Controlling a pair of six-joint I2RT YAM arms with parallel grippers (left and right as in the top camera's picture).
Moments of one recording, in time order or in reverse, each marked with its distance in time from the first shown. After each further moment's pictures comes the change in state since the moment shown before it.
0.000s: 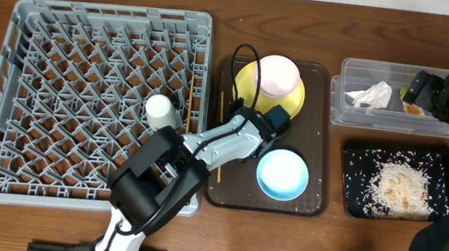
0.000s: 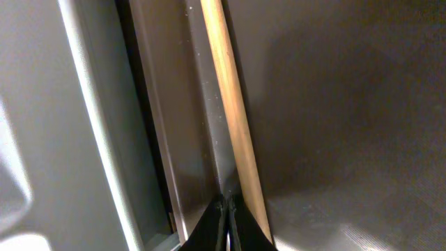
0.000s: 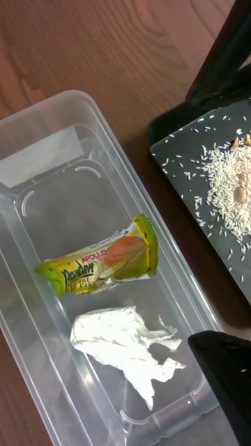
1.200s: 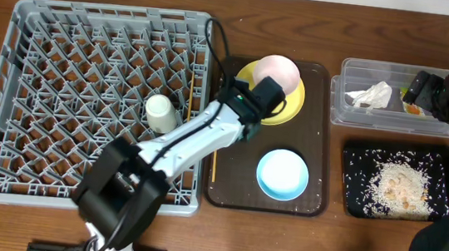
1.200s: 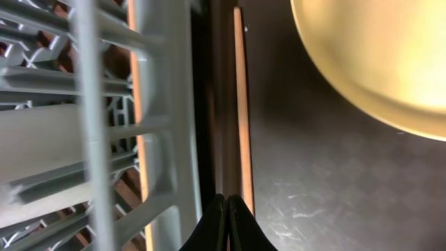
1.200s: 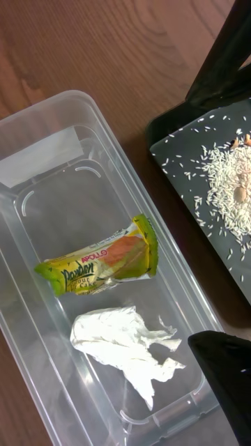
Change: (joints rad) left arm 0.074 -0.163 0.050 -0.009 0.067 -0.027; right arm 0.000 0.000 0.000 0.000 0.000 0.000
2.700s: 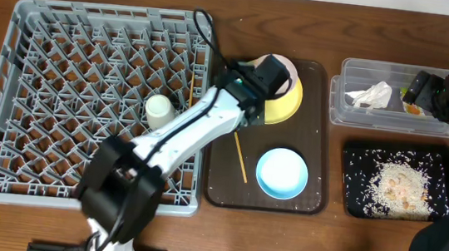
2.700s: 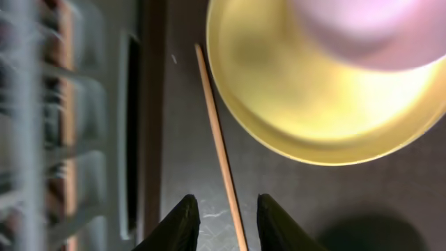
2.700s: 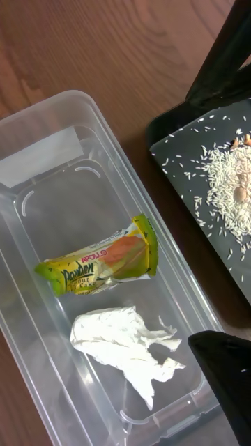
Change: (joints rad) left arm 0.037 0.032 0.144 -0.005 0.214 -0.114; right arm 0.000 0.000 0.000 0.000 0.000 0.000
